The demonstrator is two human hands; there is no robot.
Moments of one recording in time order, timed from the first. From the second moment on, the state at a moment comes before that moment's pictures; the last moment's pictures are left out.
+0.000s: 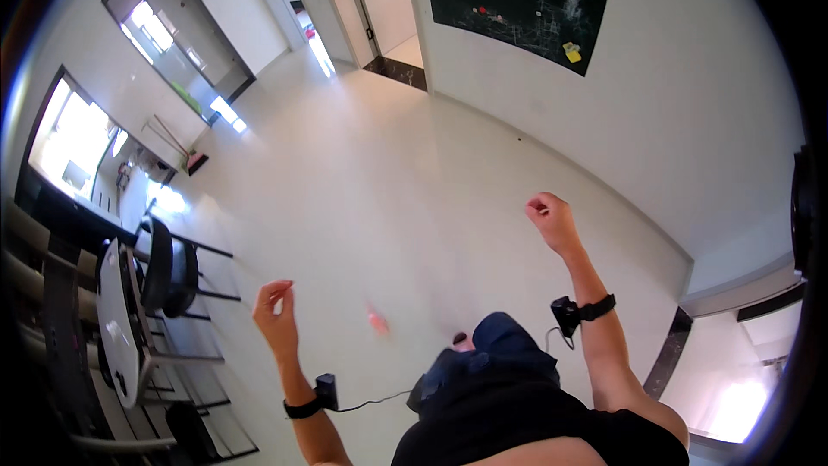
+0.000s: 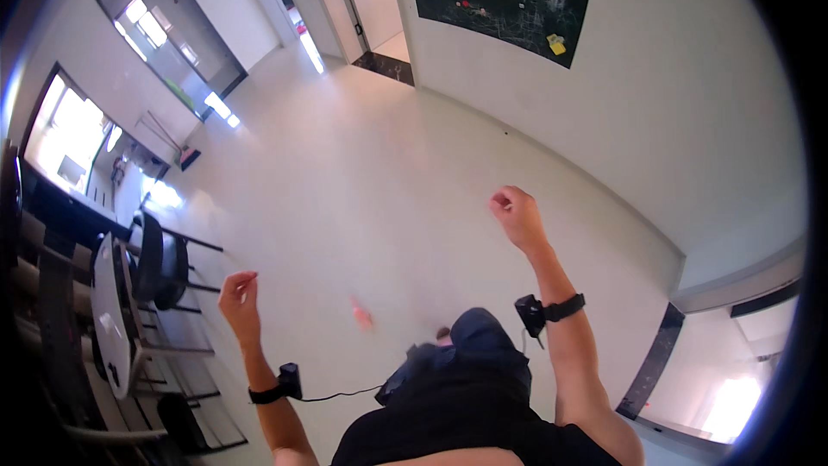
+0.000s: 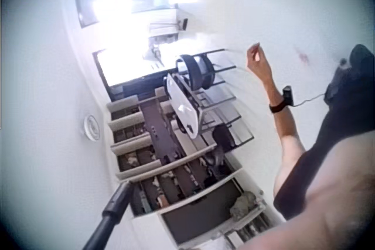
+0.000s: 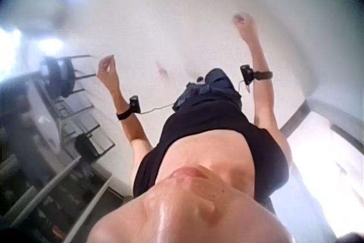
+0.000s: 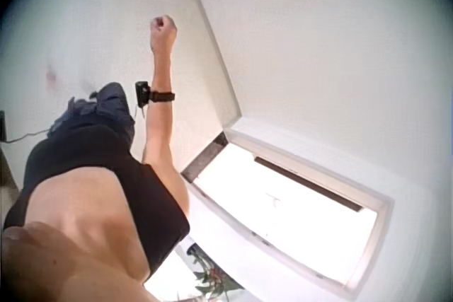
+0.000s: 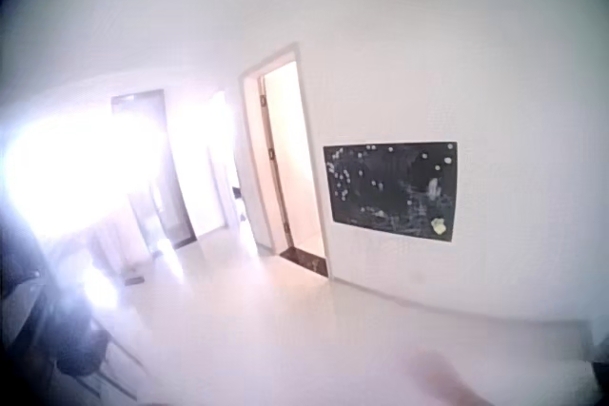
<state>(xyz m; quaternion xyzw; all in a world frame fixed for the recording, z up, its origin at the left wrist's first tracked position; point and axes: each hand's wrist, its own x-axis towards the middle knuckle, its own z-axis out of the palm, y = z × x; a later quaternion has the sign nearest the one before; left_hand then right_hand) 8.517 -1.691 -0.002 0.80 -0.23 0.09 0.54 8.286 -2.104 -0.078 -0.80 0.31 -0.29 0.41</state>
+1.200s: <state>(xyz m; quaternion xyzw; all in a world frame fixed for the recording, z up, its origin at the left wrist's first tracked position) 9.580 -2.386 0.019 0.72 -0.32 -0.01 0.61 9.447 -2.662 -0.081 -0.75 0.26 -0.36 0.50</state>
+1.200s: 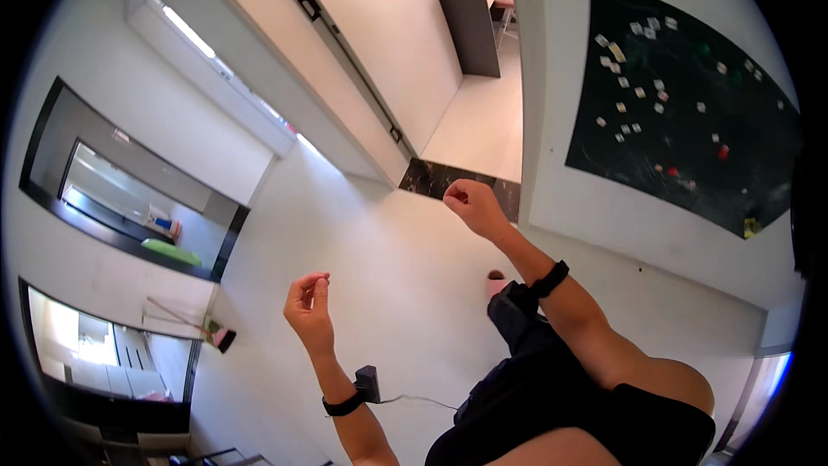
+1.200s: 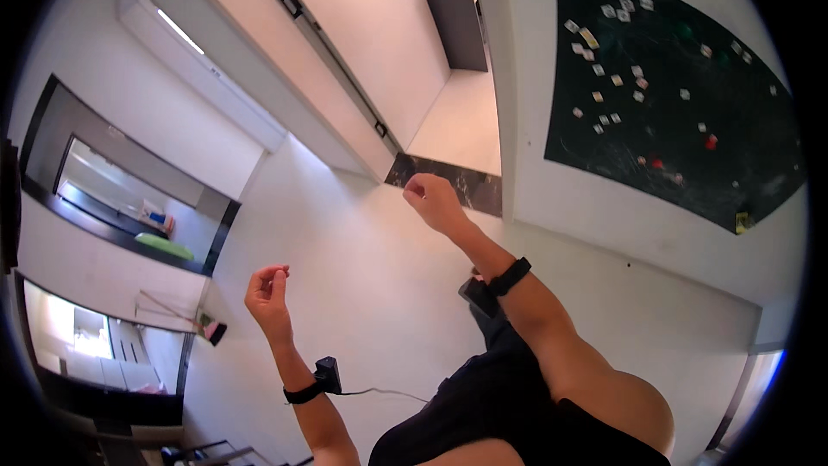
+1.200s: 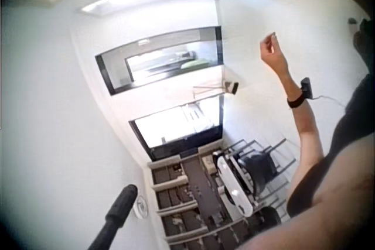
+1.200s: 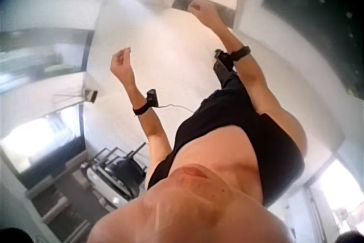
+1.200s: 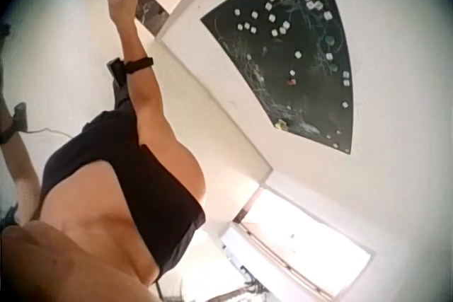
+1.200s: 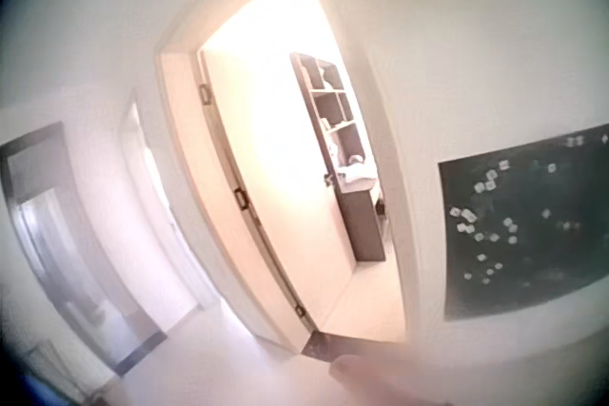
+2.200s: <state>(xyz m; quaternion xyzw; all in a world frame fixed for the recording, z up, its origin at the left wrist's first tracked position) 9.953 -3.387 0.029 0.51 -0.55 -0.26 0.61 9.746 -3.428 -0.081 -0.56 0.56 -0.53 0.31</state>
